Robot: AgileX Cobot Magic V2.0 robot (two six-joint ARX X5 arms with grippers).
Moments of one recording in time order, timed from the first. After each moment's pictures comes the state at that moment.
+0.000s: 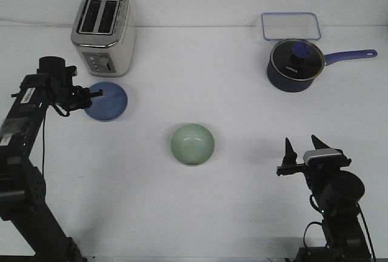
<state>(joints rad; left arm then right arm) 0.14 1.88 1.66 -0.77 0.23 -0.02 0.02 0.55 0.46 -0.11 -0.13 0.03</state>
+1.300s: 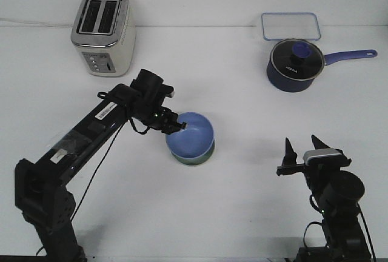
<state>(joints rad) -0.46 1.88 1.66 -0.84 0.42 -0.05 0.02 0.55 0.46 -0.11 -0.13 0.03</state>
